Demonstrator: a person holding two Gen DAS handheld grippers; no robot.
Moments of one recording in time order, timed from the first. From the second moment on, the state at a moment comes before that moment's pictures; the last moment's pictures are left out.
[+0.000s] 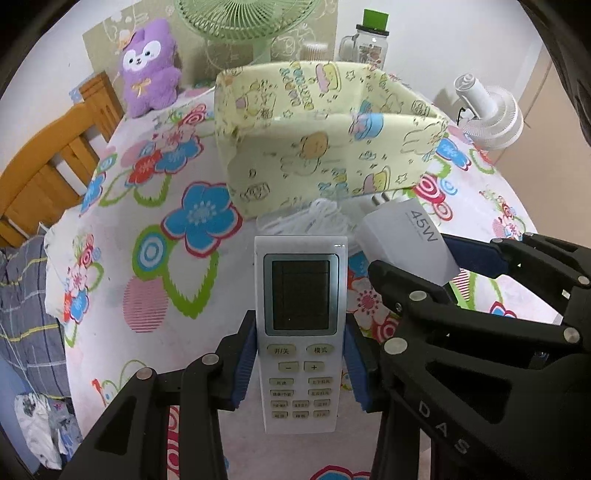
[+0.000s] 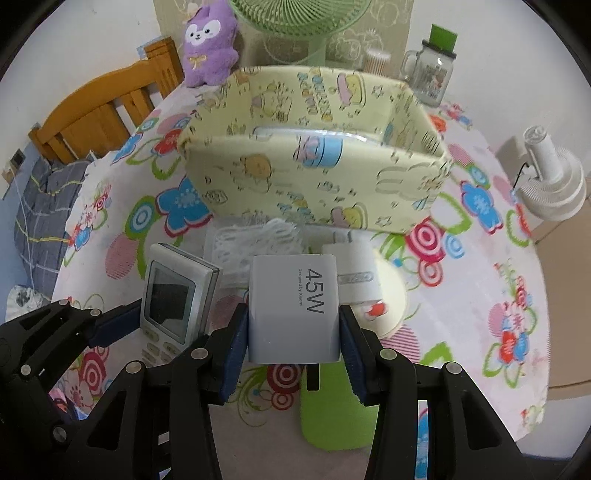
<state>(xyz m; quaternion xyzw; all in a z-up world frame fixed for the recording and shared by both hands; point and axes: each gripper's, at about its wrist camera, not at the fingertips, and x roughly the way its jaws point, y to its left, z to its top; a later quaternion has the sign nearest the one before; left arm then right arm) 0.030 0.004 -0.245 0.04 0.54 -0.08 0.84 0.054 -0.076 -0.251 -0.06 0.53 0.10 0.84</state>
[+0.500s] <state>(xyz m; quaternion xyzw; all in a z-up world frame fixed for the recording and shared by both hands) 0.032 0.003 -0.204 0.04 0.53 -0.10 0.84 0.051 -0.078 -0.203 -0.07 0.51 0.08 0.85</state>
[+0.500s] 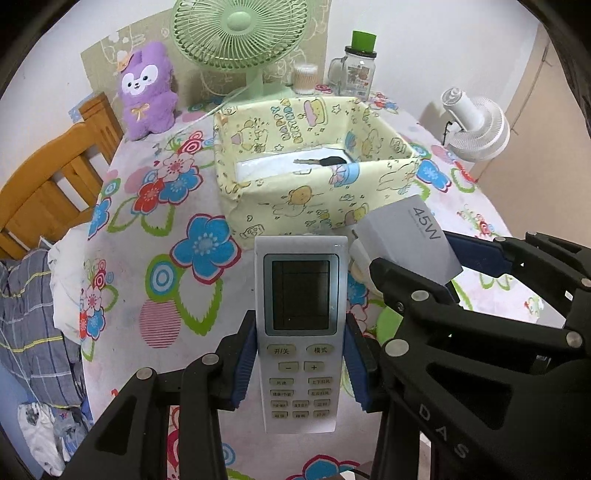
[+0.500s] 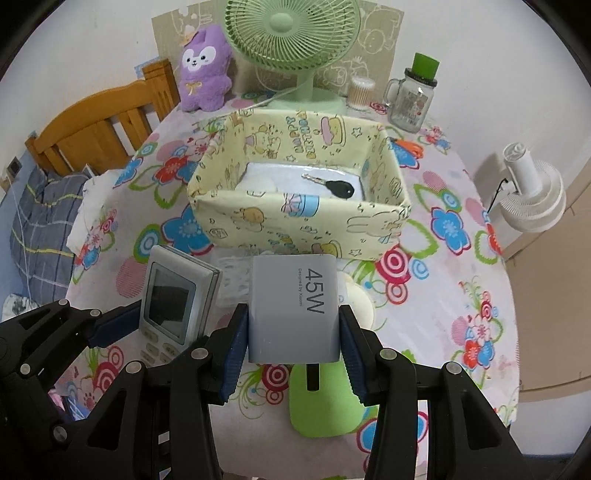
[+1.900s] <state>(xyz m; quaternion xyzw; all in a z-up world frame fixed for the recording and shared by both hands) 0.118 -0.038 -0.182 0.02 0.52 -0.04 0.85 0.149 -0.119 -0.182 -0.08 0.49 0.15 0.85</state>
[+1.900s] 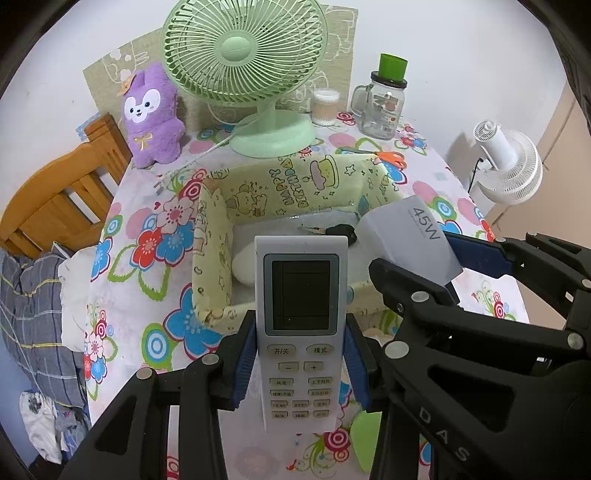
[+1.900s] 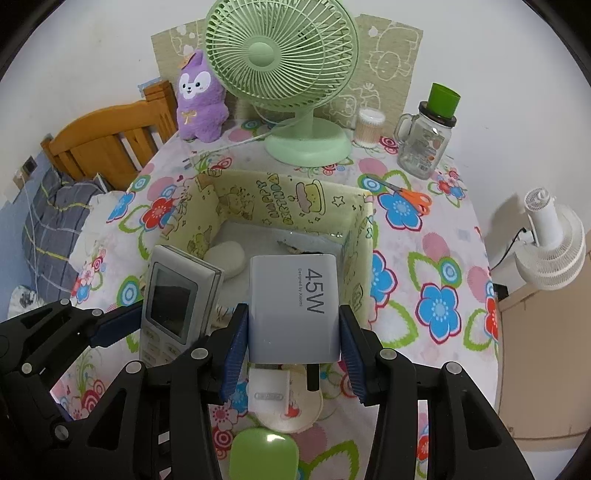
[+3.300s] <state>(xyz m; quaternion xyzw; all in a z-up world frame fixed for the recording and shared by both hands) 0.223 -0.045 -0.208 0.01 0.53 -0.04 0.85 0.258 -0.129 -0.211 -0.06 0.52 0.14 0.84</state>
